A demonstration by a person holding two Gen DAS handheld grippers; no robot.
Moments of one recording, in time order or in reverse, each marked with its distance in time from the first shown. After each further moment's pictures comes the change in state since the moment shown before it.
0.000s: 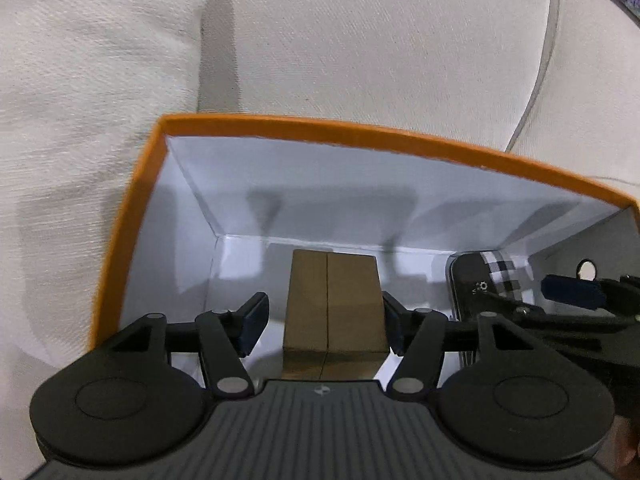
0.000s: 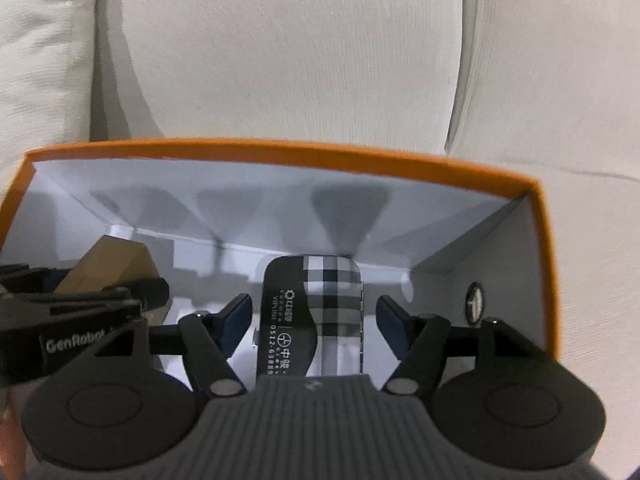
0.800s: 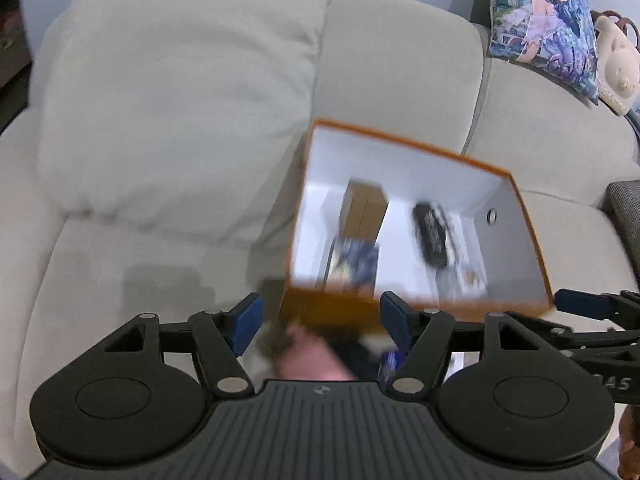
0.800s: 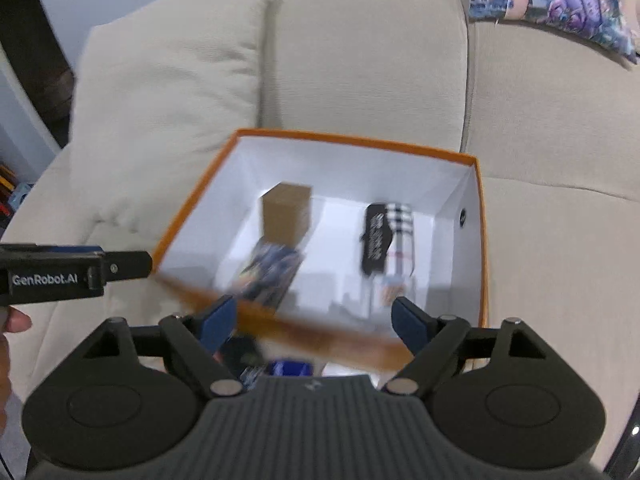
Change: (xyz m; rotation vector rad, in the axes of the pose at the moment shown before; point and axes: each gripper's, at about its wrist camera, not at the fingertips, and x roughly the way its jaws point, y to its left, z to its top) left arm -0.197 0.068 -0.134 -0.082 -0.171 -0.061; right arm -0.201 0.060 -0.143 -0.084 -0.172 0.091
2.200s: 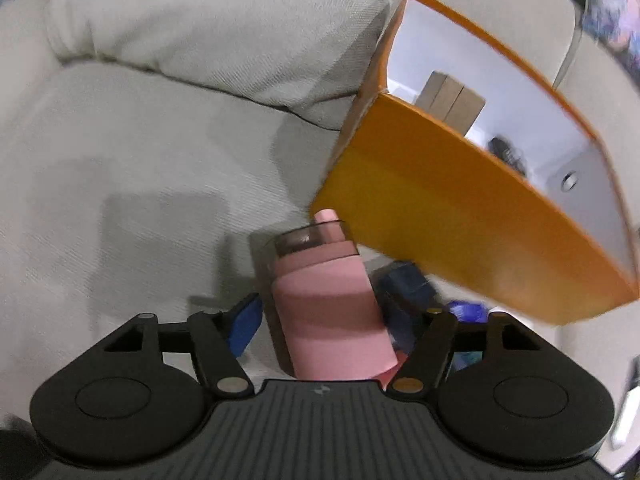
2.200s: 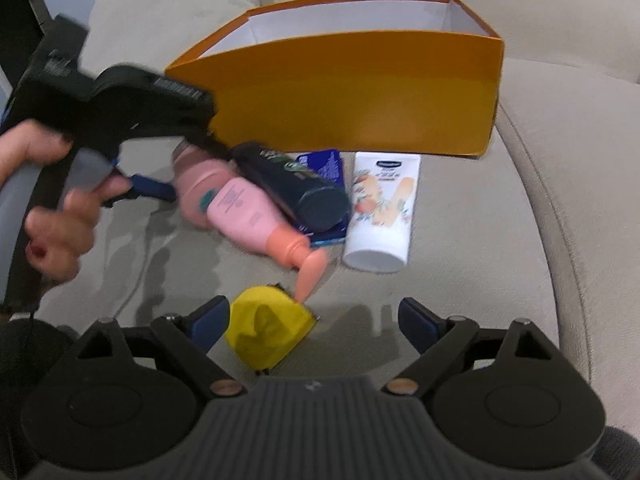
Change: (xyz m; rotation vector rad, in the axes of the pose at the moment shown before) left arm 0.100 0.034 -0.068 -0.190 0.122 0.050; right arm 0.042 0.015 -0.193 0.135 -0.028 0.008
